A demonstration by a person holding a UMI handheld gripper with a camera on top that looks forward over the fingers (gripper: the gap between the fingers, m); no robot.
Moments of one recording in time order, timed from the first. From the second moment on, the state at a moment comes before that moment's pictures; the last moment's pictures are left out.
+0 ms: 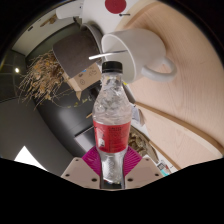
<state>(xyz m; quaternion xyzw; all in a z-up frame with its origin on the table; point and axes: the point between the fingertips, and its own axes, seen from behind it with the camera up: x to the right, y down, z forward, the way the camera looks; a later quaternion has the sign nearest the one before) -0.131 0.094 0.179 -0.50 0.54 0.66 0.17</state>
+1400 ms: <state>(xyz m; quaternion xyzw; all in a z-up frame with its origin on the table) 0.208 0.129 0.055 -0.83 0.01 0.03 0.56</state>
